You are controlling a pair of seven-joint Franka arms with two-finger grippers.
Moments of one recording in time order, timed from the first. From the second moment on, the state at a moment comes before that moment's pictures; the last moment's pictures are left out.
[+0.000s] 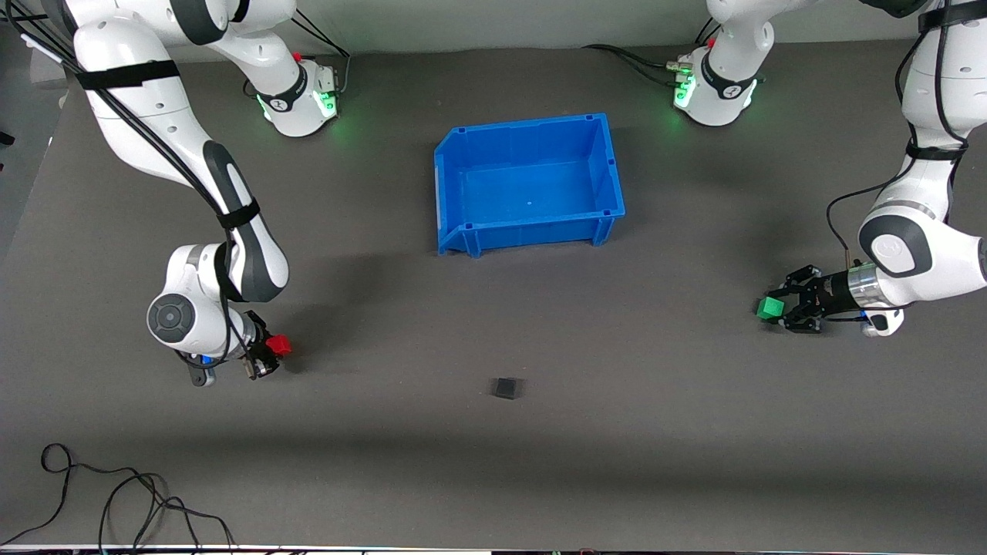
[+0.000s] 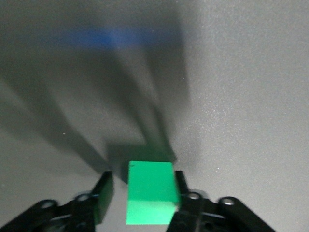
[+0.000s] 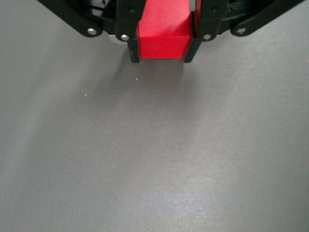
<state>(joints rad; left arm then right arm) 0.26 0.53 0.00 -2.04 -0.64 2.28 -0.57 0.22 0.61 -0.18 -1.84 0.05 2.37 1.20</state>
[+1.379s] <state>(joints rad) -0.12 0.74 -0.02 -1.53 -0.64 2.22 -1.24 0.38 0.83 0.05 -1.26 0.14 2.18 1.93</state>
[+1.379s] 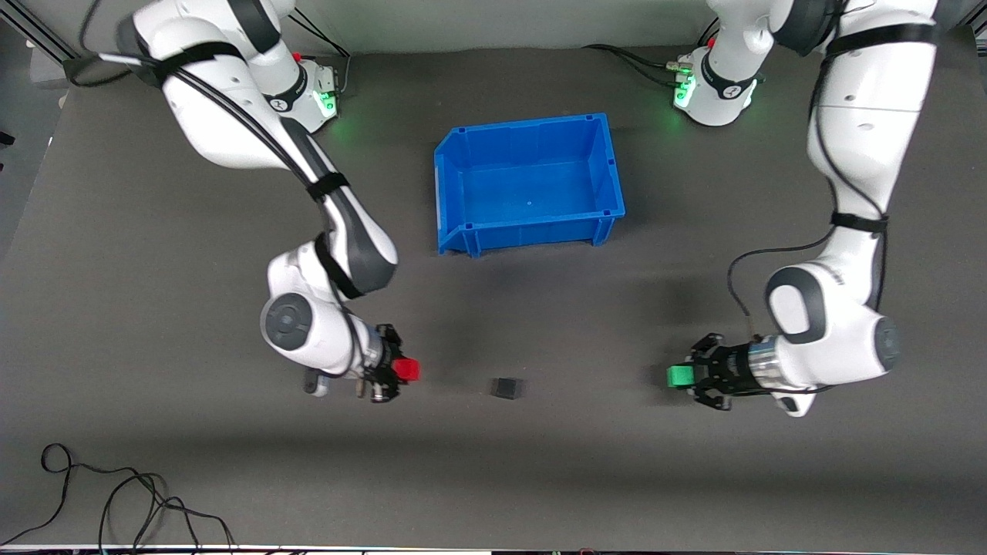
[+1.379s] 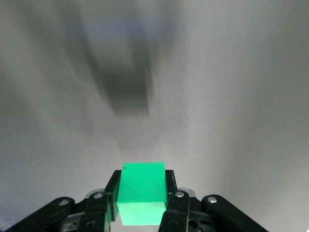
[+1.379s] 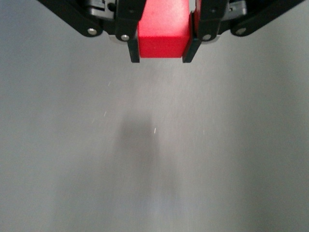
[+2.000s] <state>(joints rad) -0.32 0.89 -0.02 -1.37 -0.64 2.39 -1.46 0.43 1.02 0.06 -1.10 0.14 2.28 2.08</state>
